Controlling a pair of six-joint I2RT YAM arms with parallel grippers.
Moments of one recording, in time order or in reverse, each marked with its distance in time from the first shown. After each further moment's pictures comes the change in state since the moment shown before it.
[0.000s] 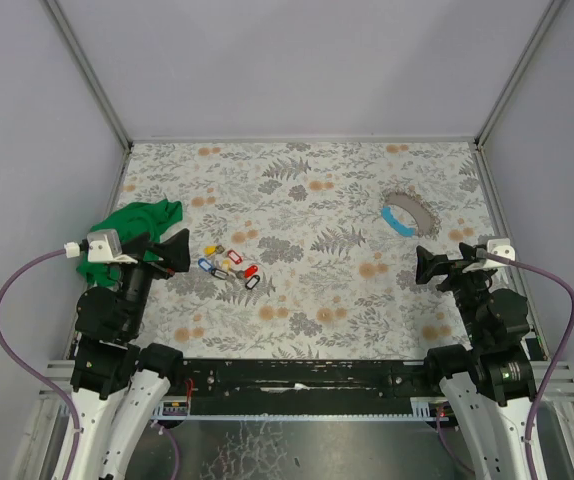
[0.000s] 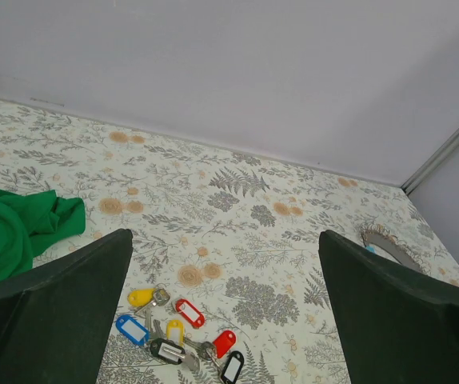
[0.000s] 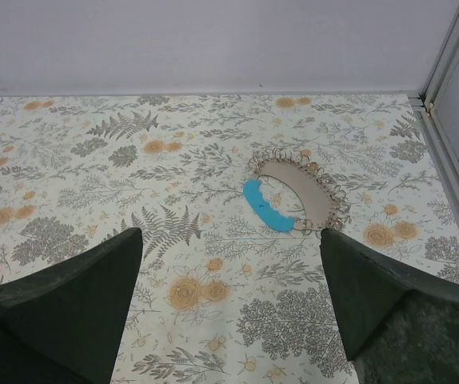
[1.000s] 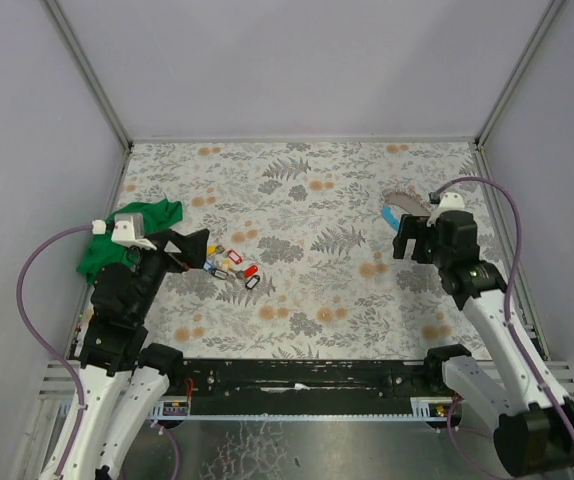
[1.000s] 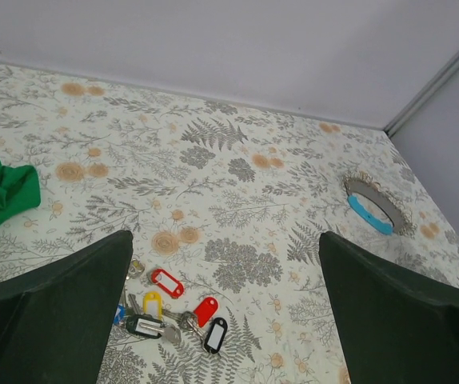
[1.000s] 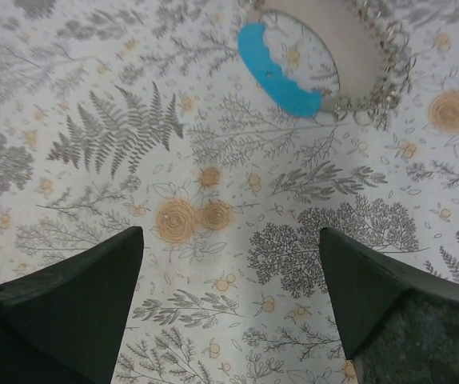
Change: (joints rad) left arm -0.005 0.147 0.003 0.004 0.129 -0.032; right arm -0.002 0.630 0.136 -0.045 -0.008 0.096
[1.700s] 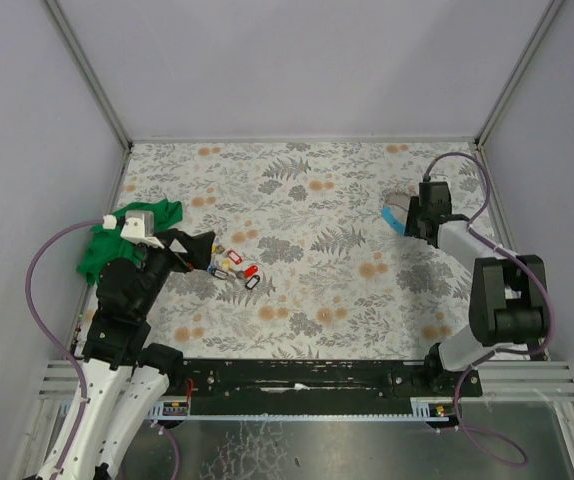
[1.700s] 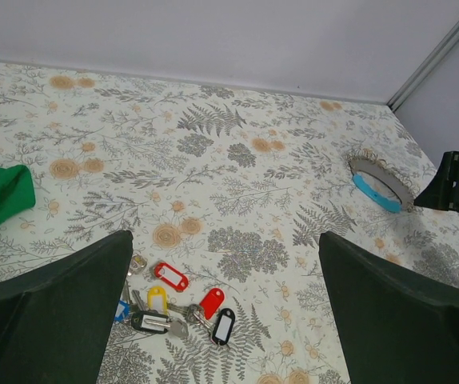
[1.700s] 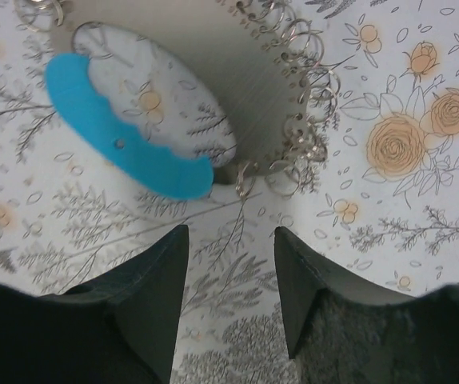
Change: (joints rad) left arm -0.002 0.030 -0.014 0.020 0.064 0.057; right arm -0.087 0.725 0.164 0.251 0.218 -0.013
